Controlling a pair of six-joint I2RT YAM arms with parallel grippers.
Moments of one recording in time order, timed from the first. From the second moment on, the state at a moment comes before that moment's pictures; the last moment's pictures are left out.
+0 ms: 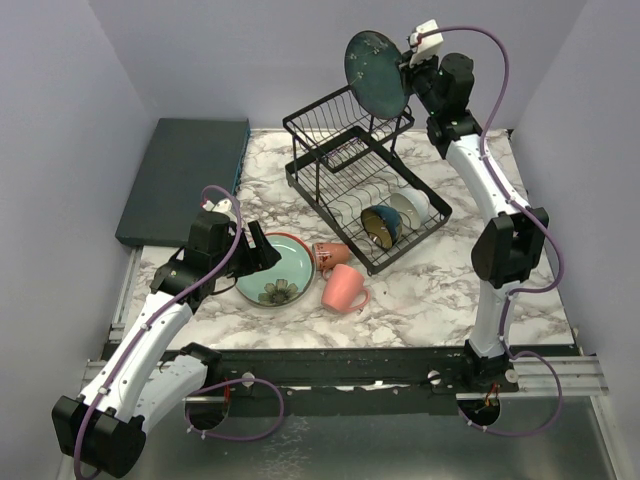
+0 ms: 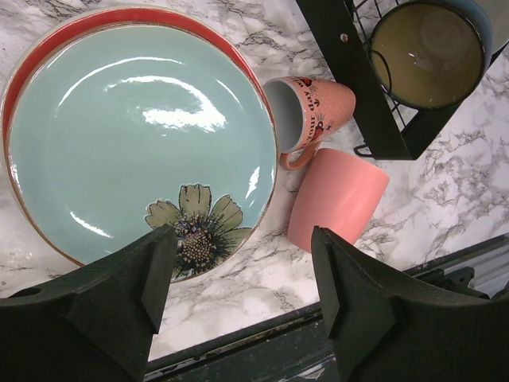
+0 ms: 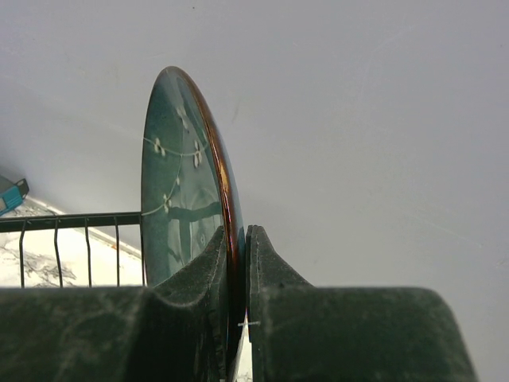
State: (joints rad) left arm -0.36 0.85 0.78 -0.60 0.16 -0.60; right arm 0.24 2.02 2.02 0.14 -0.14 -0.27
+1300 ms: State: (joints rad) left arm -0.36 0.84 0.78 -0.60 0.16 -0.60; right arm 0.29 1.83 1.69 0.36 -0.08 -0.22
